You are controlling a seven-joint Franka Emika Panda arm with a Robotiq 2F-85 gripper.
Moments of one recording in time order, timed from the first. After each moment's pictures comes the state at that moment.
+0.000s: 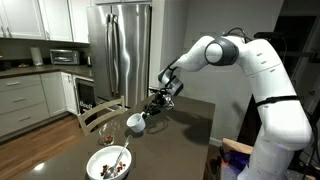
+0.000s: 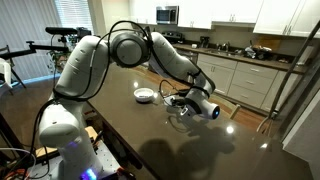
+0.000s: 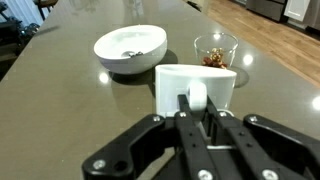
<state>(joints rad) -0.27 0.59 -0.21 -1.87 1.24 1.58 0.80</state>
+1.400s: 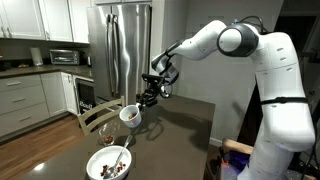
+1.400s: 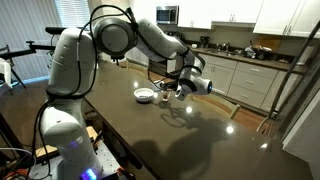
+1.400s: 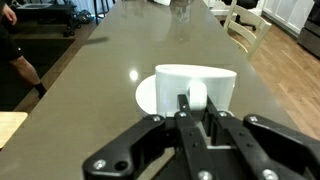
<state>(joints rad) -0.17 0.42 -0.18 -1.89 1.15 1.47 0.77</state>
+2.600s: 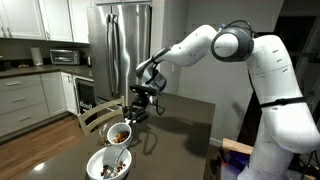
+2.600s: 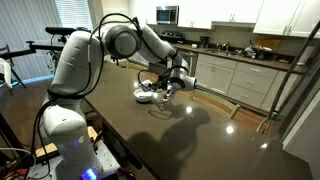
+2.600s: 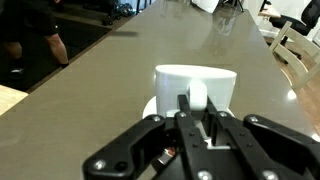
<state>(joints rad) -0.05 0.50 -0.11 -1.85 1.12 1.49 0.61</state>
